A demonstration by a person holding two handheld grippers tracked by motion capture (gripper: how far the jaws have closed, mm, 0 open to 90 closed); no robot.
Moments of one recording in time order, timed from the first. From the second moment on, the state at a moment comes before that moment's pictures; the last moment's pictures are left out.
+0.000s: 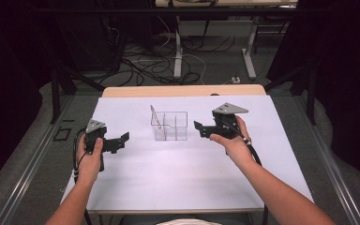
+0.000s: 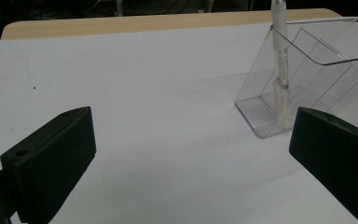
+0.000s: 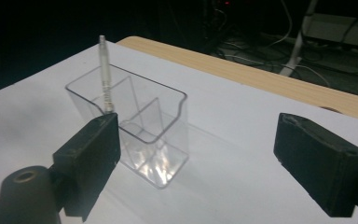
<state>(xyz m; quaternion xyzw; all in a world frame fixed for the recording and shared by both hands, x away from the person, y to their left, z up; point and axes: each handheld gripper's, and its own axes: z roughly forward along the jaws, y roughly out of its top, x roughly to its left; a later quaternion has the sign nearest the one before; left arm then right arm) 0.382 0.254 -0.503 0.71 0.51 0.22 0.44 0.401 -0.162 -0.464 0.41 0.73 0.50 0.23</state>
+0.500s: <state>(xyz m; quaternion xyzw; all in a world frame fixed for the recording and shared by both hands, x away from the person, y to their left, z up) 0.382 0.255 -0.503 0.71 0.51 0.22 0.44 0.386 -0.215 -0.509 0.49 0.70 0.45 0.24</state>
